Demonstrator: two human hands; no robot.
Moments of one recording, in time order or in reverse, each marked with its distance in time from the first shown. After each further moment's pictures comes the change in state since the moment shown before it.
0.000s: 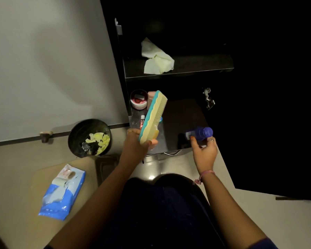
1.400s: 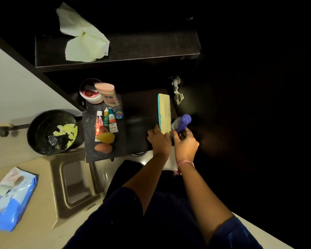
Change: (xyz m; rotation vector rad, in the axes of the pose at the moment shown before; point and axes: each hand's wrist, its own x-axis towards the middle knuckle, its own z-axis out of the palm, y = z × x) left_hand 0.076 0.045 0.268 0.061 0.032 -0.187; right_hand 0.099 0.081 -0.003 -0.161 -0.109 0.305
